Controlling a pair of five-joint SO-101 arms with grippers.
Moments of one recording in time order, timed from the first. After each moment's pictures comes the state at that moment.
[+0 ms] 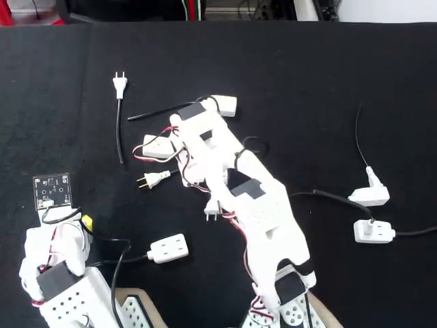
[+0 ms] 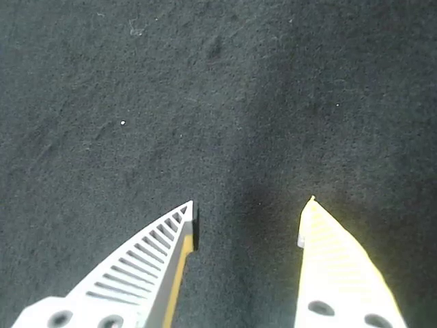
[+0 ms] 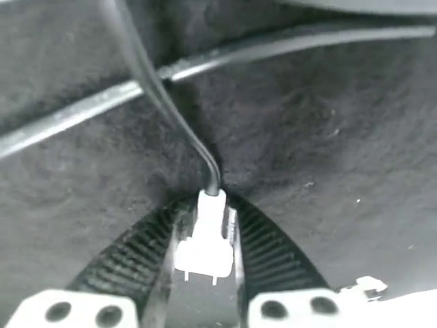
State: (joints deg) left arm -39.7 -103.8 93.0 68.4 -25.3; right arm -28.8 44.7 -19.2 99.1 -25.7
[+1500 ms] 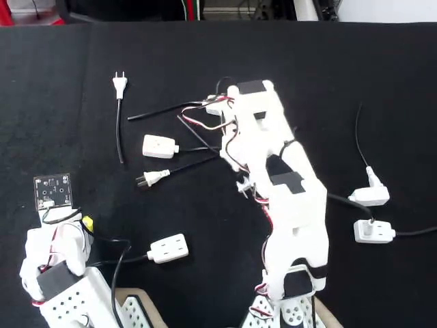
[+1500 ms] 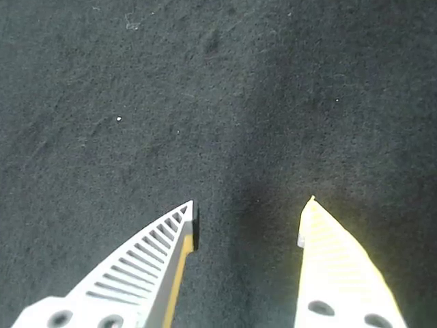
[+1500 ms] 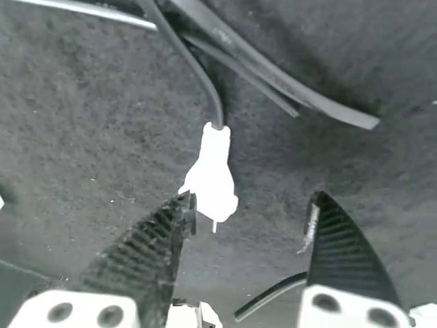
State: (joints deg) left arm -39.7 -103.8 93.7 68.4 -25.3; right arm -12.4 37.8 -18.4 98.6 20.4
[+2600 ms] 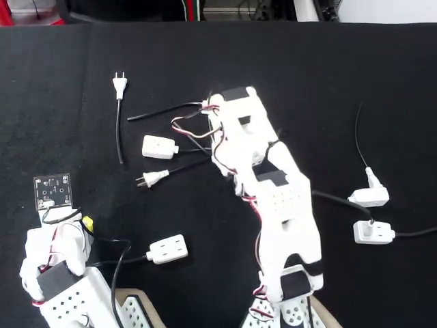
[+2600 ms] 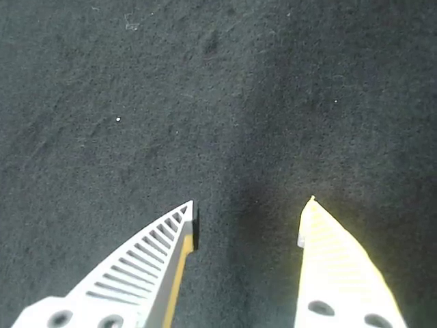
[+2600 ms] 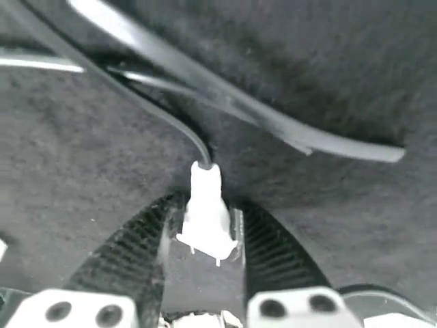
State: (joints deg) left arm -39.7 -103.8 93.7 68.4 -25.3; right arm -17.1 46.3 -24.6 99.1 11.1
